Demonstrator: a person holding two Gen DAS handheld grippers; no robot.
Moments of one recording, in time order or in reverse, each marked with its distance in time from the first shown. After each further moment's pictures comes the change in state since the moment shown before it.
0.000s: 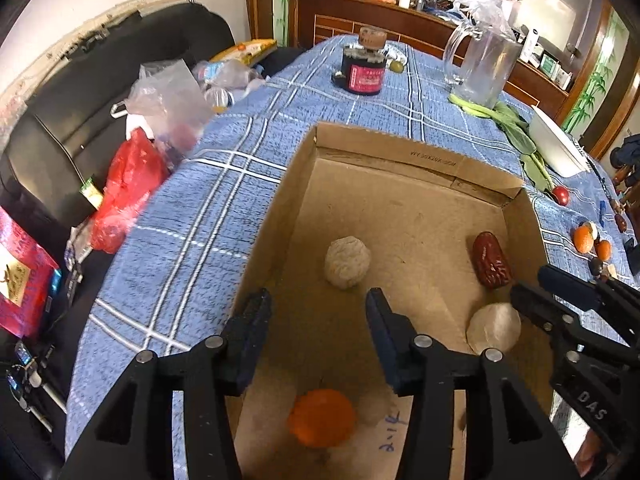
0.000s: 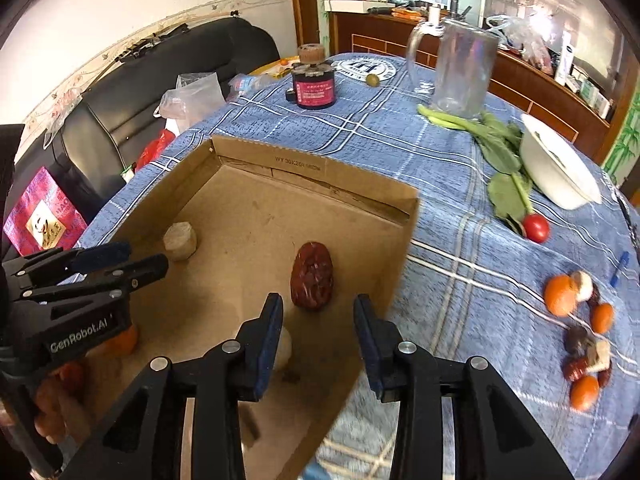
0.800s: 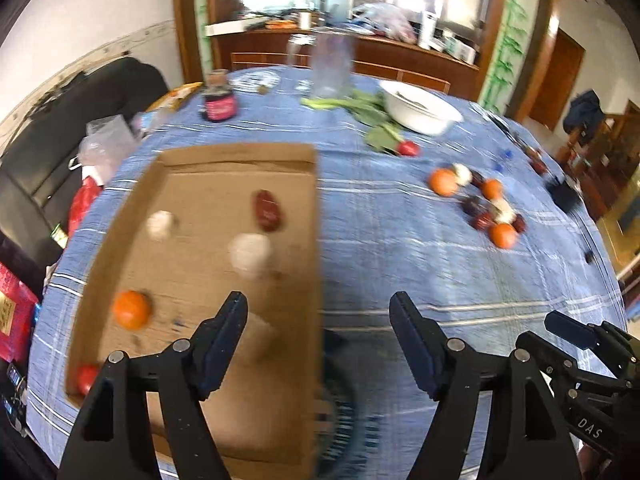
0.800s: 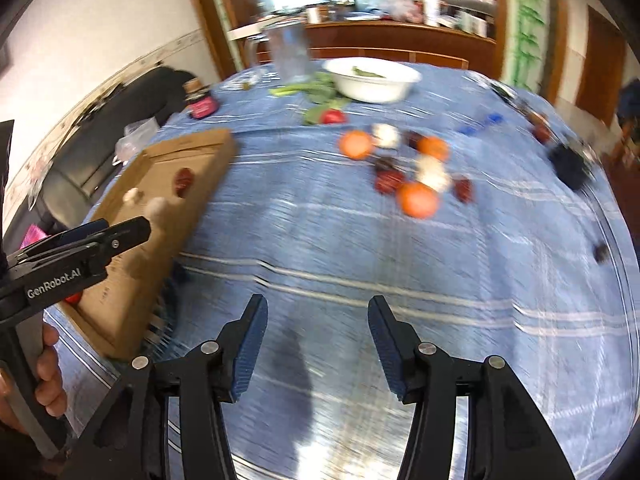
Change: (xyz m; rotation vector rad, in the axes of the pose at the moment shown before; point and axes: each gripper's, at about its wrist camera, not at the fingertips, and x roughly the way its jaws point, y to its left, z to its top) left arm -0.075 -0.158 -0.072 0.178 -0.091 -0.117; right arm -0.127 -0.127 -0.156 0.287 -0.058 -0.075
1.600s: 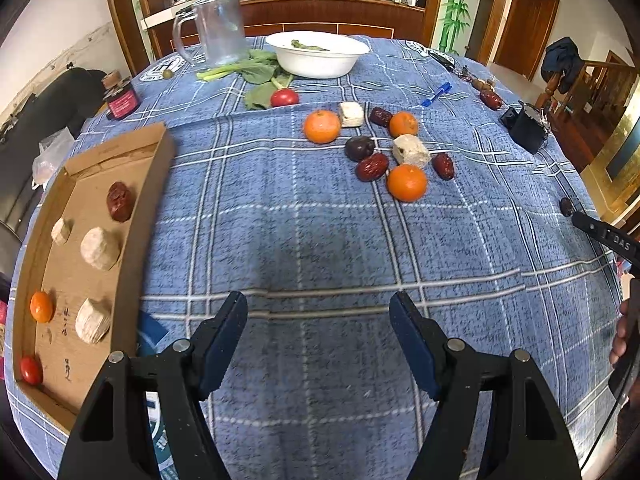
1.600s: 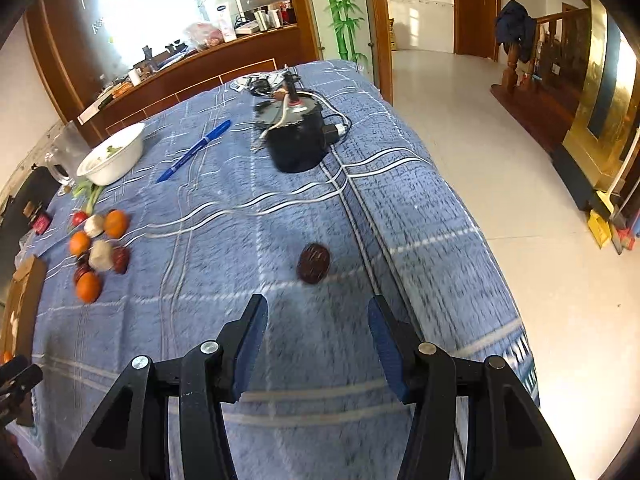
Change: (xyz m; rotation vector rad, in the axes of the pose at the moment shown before) left arm 0.040 -0.131 -0.006 0.120 0.129 -0.033; right arm -0.021 -0.279 0.007 0.344 -0.072 -0.248
